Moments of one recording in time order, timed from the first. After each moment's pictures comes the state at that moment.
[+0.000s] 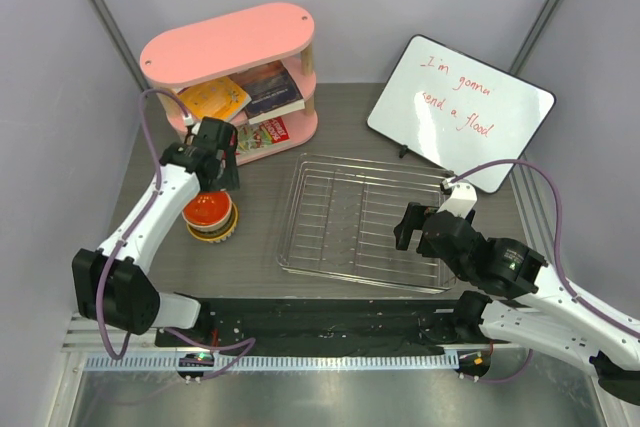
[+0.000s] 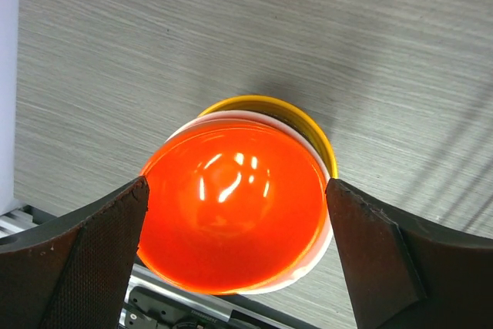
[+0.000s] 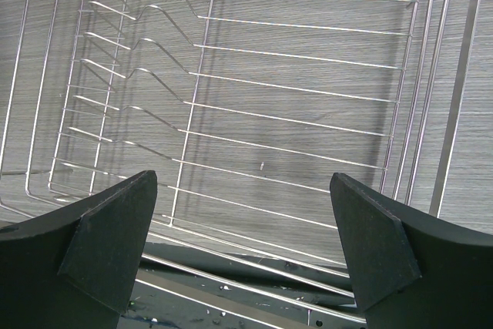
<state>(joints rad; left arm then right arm) -0.29 1.36 1.22 -0.96 -0.47 -0.38 0.96 0.67 0.78 -0.90 0.58 0.83</state>
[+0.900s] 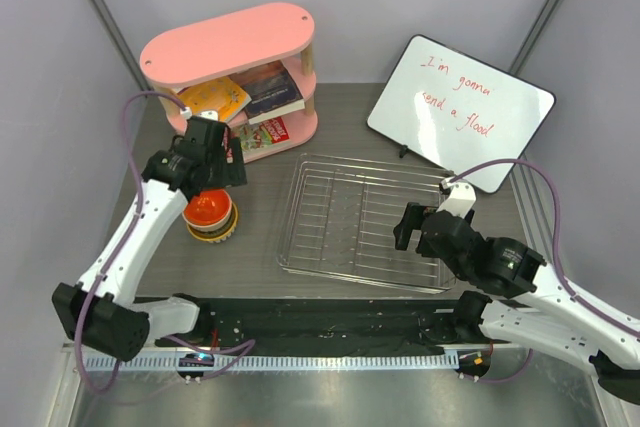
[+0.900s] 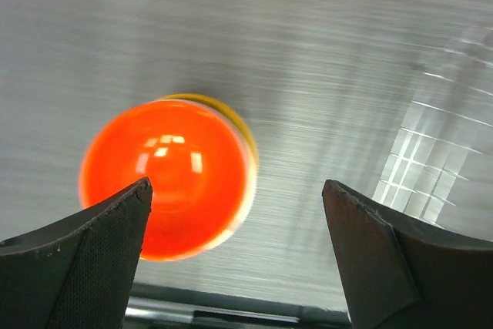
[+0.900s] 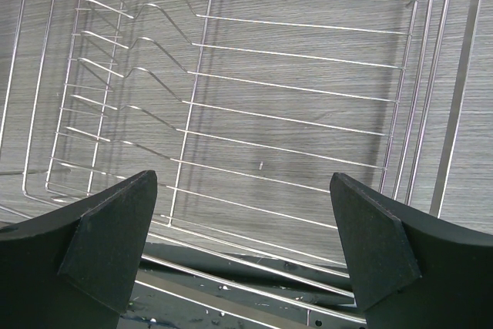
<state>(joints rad) -0.31 1.26 1.25 -0.94 -0.33 -0.38 0.96 0.67 0.78 -0.90 0.58 0.83</state>
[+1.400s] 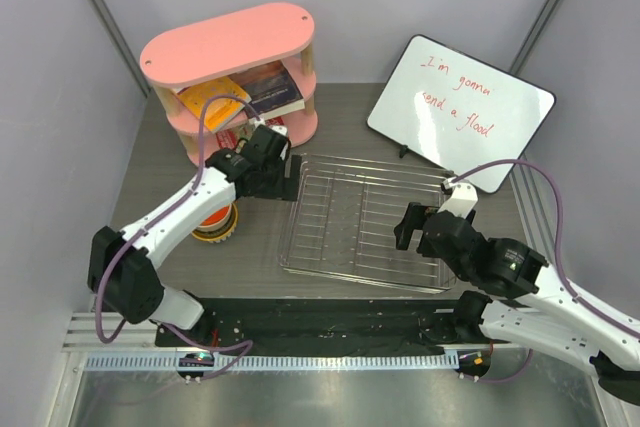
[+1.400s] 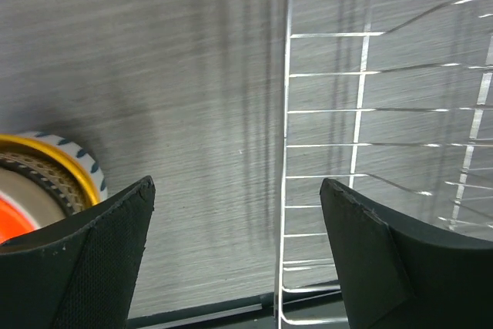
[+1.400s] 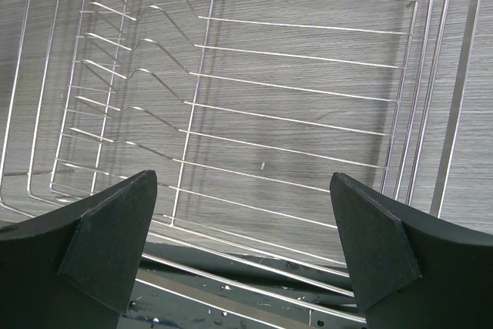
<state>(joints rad) -0.60 1.43 1.25 -0.80 -0.16 -0.40 0.96 0.67 0.78 -0.90 0.58 0.84</state>
